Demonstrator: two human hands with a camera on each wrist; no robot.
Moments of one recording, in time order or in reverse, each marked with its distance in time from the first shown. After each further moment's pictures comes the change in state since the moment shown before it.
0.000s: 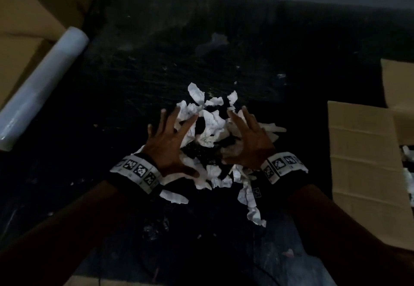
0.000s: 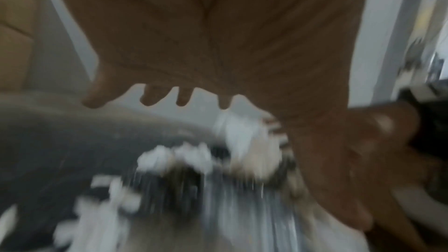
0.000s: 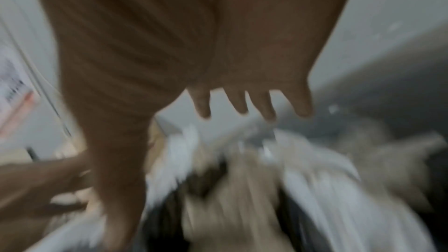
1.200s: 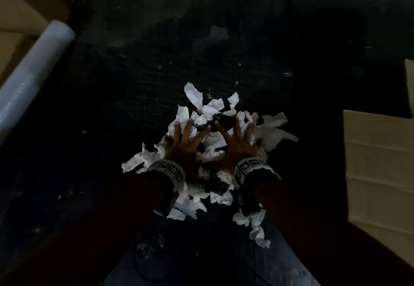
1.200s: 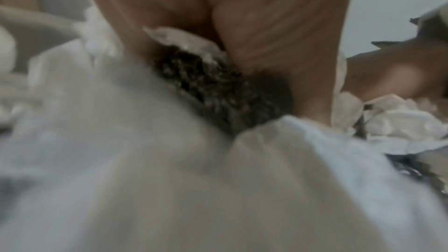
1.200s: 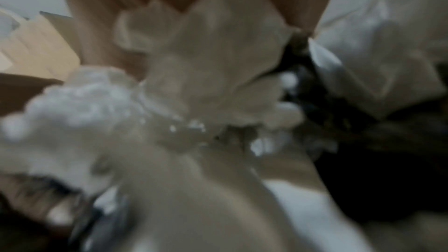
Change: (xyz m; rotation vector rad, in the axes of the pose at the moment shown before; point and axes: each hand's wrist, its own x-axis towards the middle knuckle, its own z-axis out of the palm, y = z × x) left_hand 0.083 -0.010 0.078 0.075 -0.092 -0.074; right_hand 0.070 0.019 0.068 -0.220 -0.083 0.188
